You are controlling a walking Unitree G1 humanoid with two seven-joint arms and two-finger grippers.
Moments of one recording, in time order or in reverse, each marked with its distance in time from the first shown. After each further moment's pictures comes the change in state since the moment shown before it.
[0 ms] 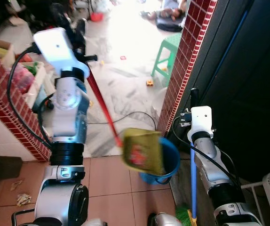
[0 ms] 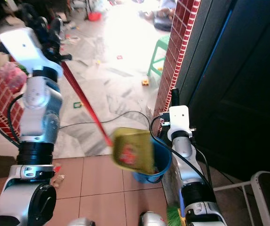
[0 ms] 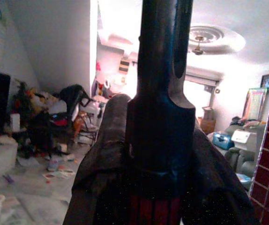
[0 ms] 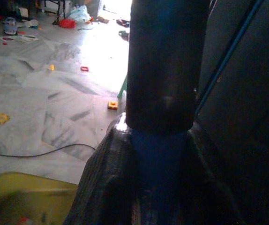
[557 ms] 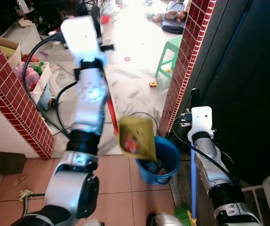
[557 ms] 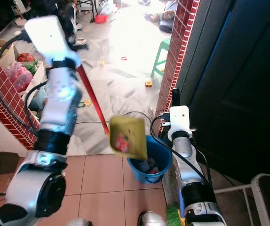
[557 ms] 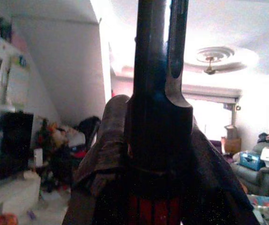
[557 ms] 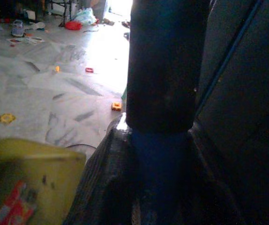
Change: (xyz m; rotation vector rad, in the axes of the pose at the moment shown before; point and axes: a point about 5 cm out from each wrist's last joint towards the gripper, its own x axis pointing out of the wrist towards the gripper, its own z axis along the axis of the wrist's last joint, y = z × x) left arm 0.014 -0.049 0.010 0.104 -0.144 0.031; right arm 0.000 0.000 0.000 -0.001 0.001 -0.007
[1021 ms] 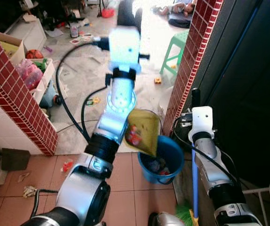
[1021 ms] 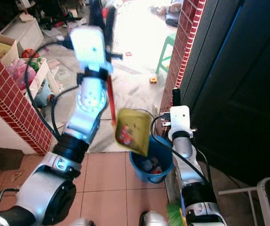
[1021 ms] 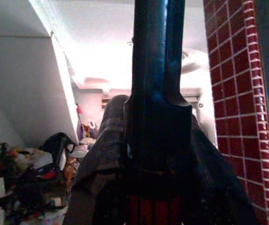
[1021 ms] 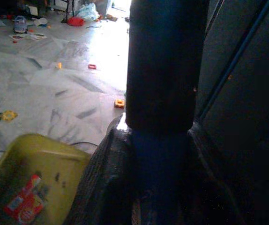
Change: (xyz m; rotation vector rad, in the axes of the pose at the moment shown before) left arm -0.029 -0.057 -0.006 -0.006 -0.055 -0.226; right arm -0.001 -0.001 0.000 -0.006 -0.003 -0.016
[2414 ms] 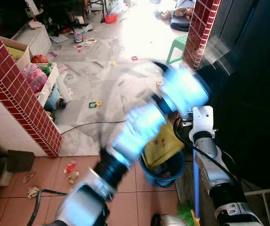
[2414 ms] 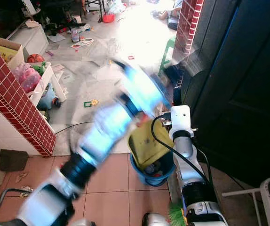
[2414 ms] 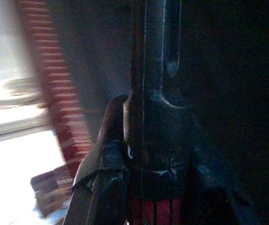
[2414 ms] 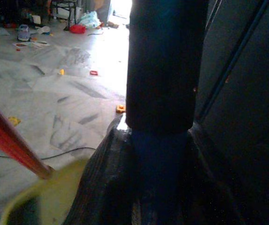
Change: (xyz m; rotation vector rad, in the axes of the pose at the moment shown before) left arm -0.027 -0.059 0.035 -0.154 -0.122 -0.601; right arm 0.002 -0.002 0.001 -0.007 -0.007 -0.004
